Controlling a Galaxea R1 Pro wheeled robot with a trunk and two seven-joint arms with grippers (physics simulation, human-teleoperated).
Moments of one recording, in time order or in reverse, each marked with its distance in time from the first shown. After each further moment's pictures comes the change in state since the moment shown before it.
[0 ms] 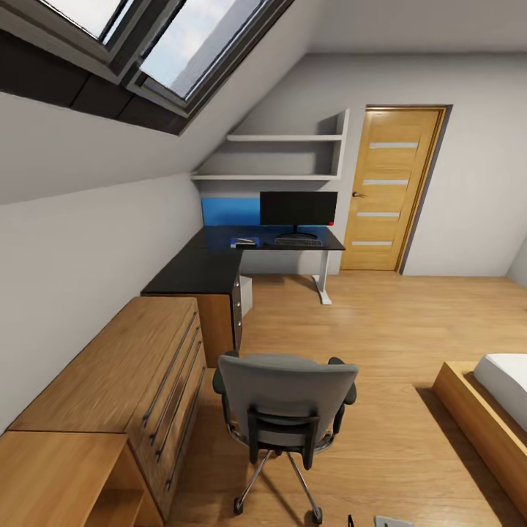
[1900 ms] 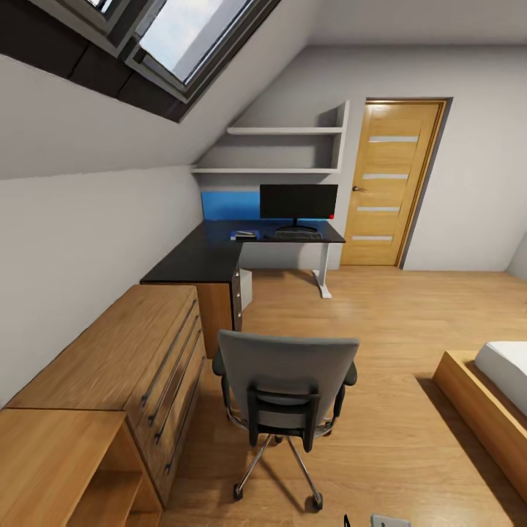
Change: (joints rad) left arm 0.000 0.001 0.000 -0.007 0.000 -0.001 0.006; right arm 0.000 0.000 0.000 0.000 0.000 0.003 0.047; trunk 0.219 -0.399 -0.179
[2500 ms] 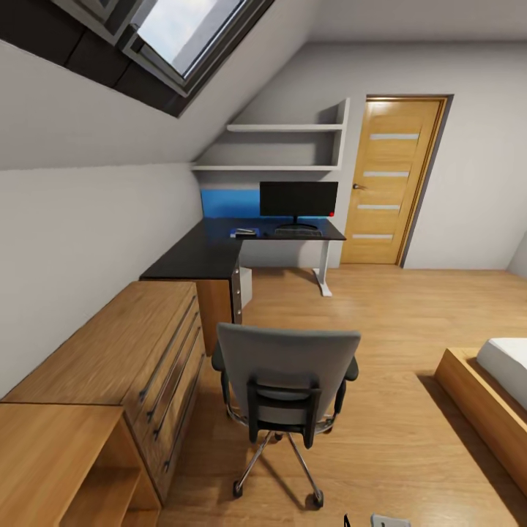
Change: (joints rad) left arm 0.000 0.000 0.000 0.000 0.001 0.000 0.001; right arm 0.000 0.000 0.000 0.000 0.000 0.000 0.000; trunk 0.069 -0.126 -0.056
